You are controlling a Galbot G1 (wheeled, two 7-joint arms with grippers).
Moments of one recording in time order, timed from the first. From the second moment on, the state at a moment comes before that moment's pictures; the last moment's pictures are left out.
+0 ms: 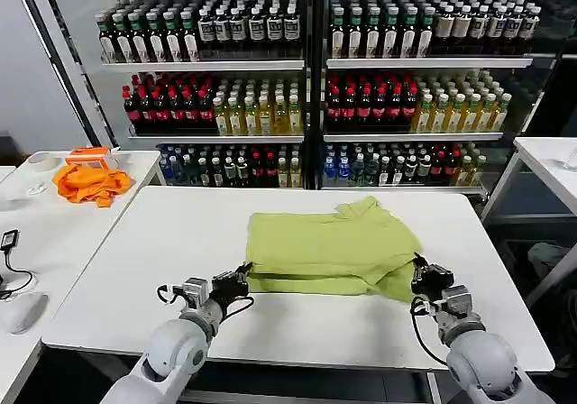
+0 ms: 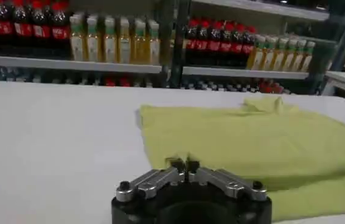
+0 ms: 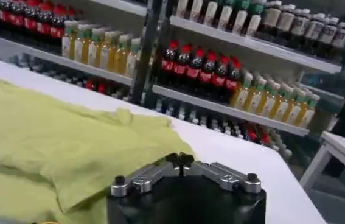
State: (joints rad) left arm 1.05 -1.15 -0.16 -1.81 -0.60 0.49 -0.20; right arm -1.22 0.95 0.36 1.90 0.32 -0.41 0.20
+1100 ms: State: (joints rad) left arm 1.13 -1.18 -0.18 -1.80 -0.61 0.47 -0.20; right arm -1.37 1.04 0.53 1.91 0.51 -0.50 0.23
